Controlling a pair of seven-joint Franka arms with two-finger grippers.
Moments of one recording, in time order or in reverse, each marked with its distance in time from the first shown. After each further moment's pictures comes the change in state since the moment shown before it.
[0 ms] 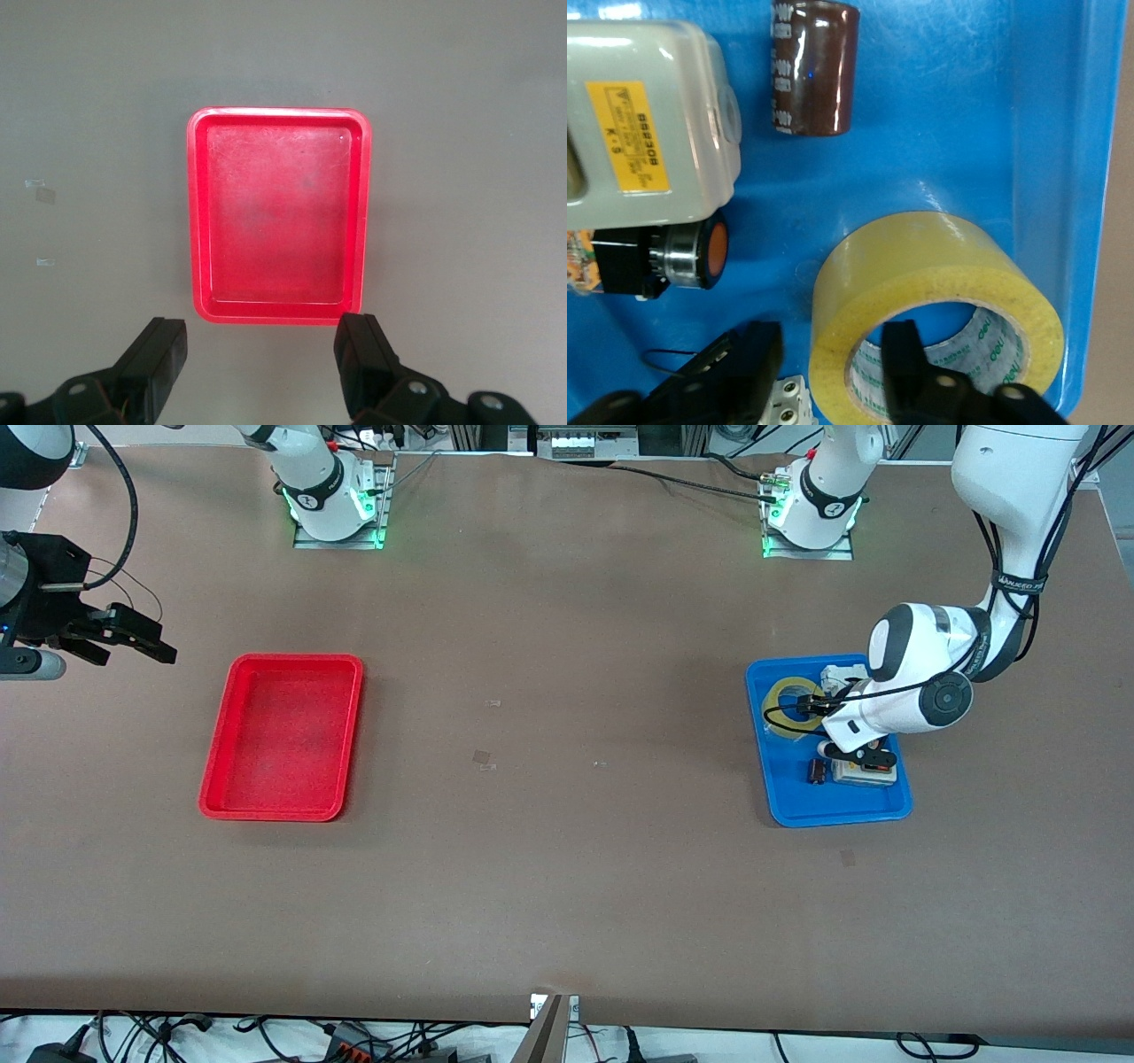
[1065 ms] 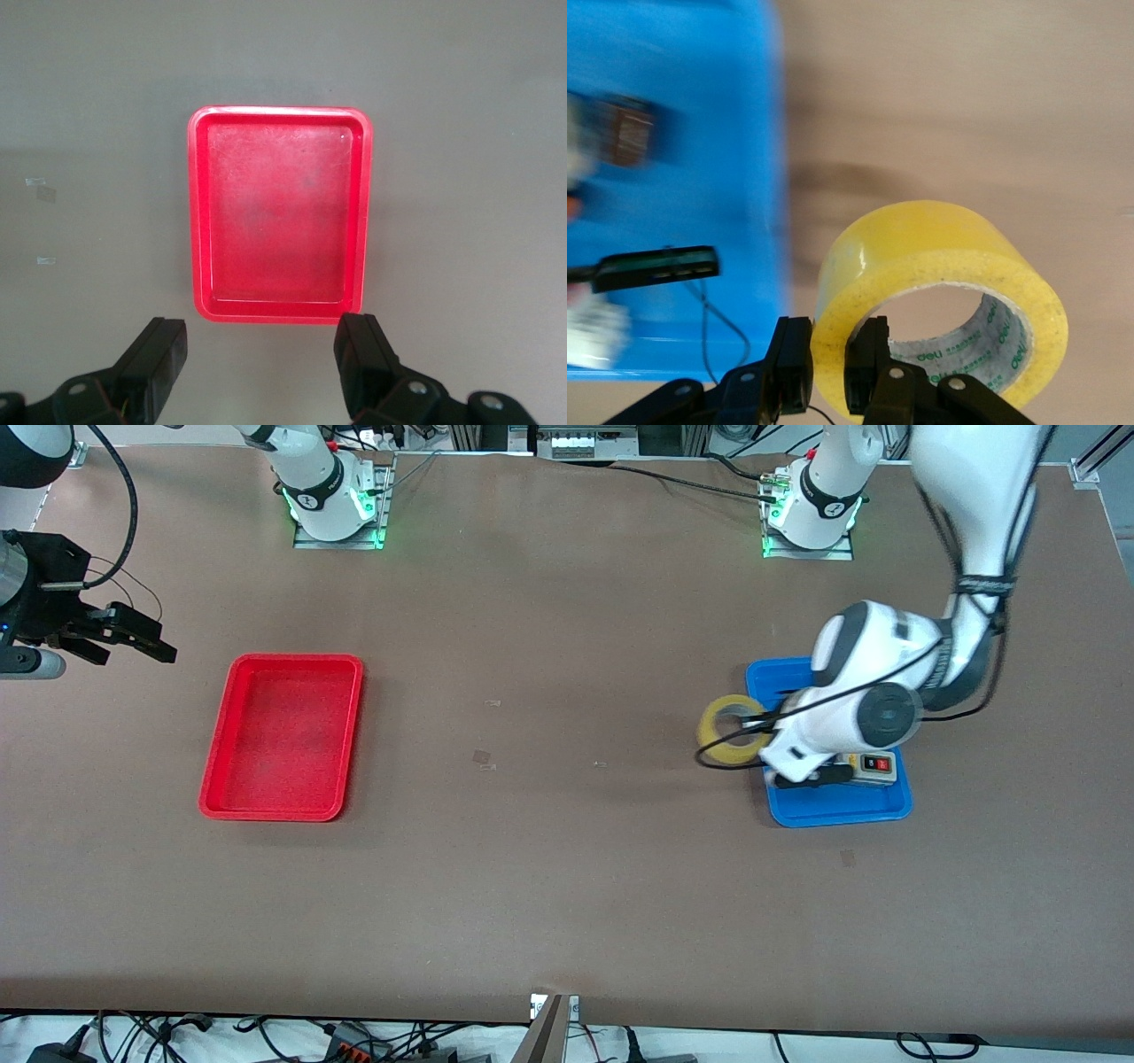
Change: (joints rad) left arm -0.268 0.092 -0.034 0.440 -0.123 -0.307 -0.558; right arm 0.000 0.005 0.001 0.002 0.001 -0.004 -0.001
